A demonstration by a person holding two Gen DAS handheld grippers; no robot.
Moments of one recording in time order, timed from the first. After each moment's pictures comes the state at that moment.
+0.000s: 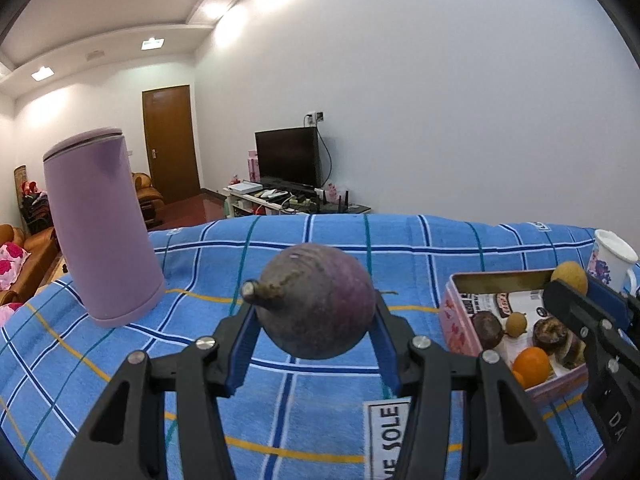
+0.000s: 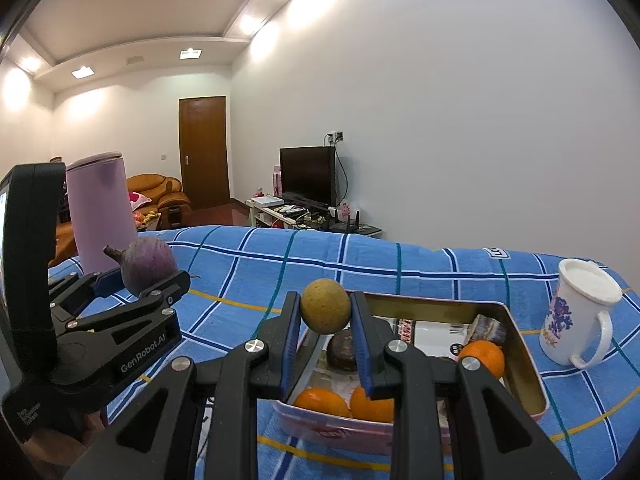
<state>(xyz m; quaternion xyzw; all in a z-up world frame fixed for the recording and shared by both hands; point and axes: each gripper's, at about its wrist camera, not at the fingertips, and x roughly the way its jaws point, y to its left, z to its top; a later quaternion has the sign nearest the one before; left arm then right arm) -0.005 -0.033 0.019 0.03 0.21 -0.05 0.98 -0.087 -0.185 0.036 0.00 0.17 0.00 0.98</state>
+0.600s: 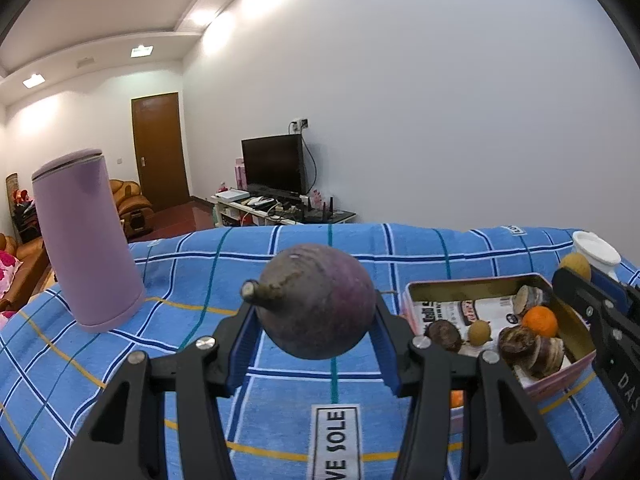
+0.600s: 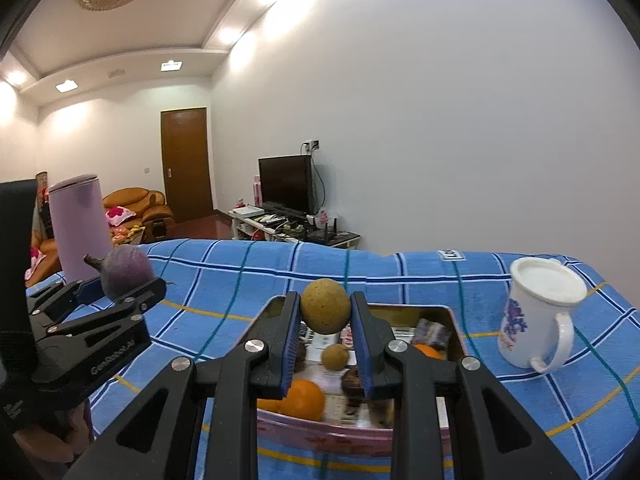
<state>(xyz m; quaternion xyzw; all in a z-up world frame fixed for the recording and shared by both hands) -0.020 -0.066 0.030 0.03 0.19 -0.07 0.98 -0.101 -0.239 0.041 0.02 0.16 -0.03 0.99</state>
